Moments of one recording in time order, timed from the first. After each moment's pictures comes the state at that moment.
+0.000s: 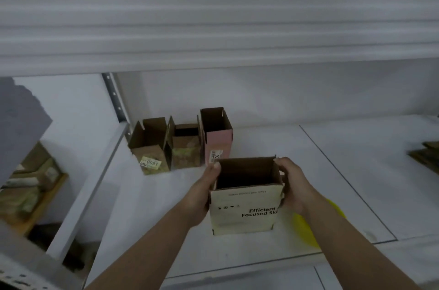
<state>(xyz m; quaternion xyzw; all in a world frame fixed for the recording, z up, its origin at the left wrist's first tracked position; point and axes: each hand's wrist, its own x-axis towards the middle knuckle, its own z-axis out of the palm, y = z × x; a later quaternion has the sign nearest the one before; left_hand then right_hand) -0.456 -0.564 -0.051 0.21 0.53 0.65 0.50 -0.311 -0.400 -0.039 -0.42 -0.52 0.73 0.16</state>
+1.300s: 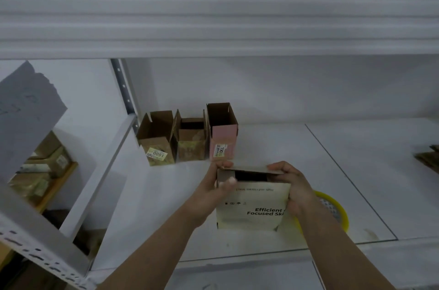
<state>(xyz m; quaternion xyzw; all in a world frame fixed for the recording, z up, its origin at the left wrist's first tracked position) -0.431 -0.587 -0.046 0.35 0.57 0.63 0.39 -0.301 -0.422 -0.038 -0.35 -0.49 0.76 0.25</state>
